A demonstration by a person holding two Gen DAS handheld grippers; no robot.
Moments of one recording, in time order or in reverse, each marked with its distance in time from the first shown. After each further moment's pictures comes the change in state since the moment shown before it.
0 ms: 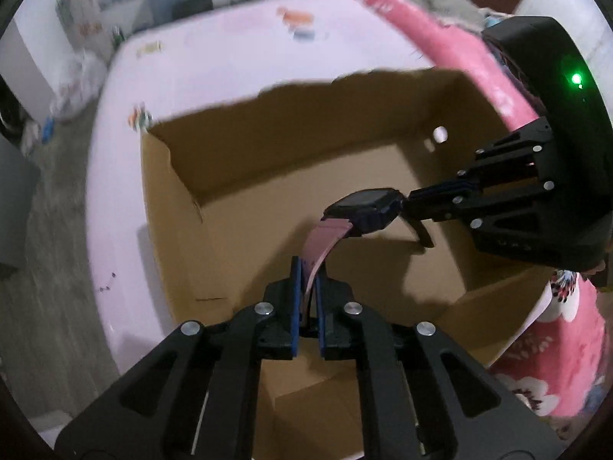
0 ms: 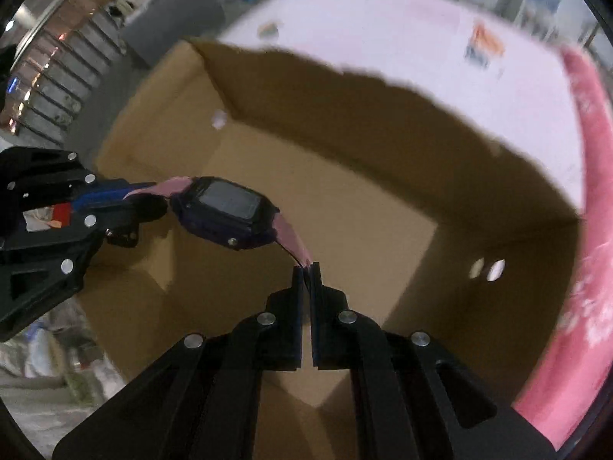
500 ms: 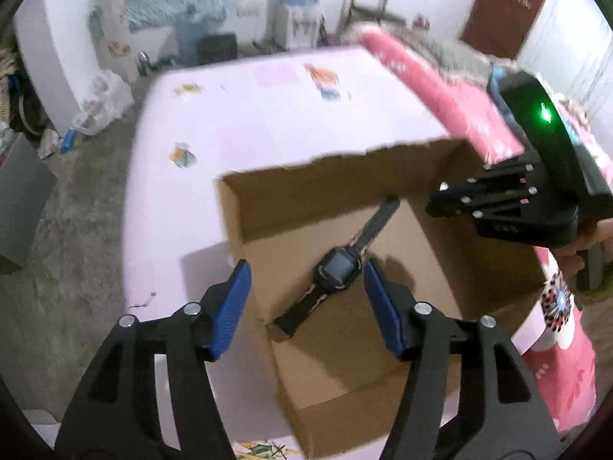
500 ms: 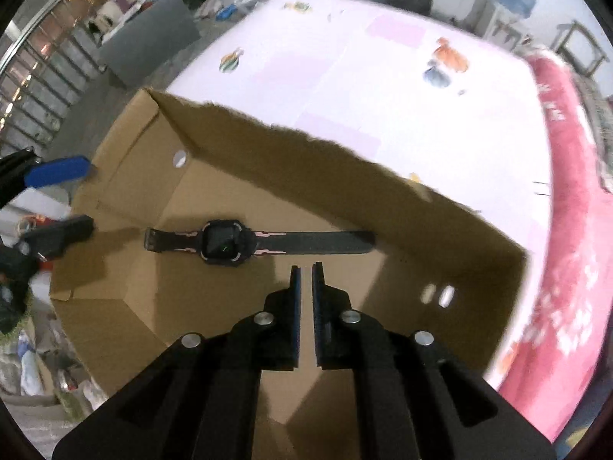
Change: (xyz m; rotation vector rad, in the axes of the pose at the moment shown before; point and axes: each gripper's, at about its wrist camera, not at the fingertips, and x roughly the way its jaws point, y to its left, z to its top) left arm -0.069 0.017 -0.029 -0.053 -0.265 0.034; right arm -0.052 -0.011 -0.008 0.023 -0.201 -0.149
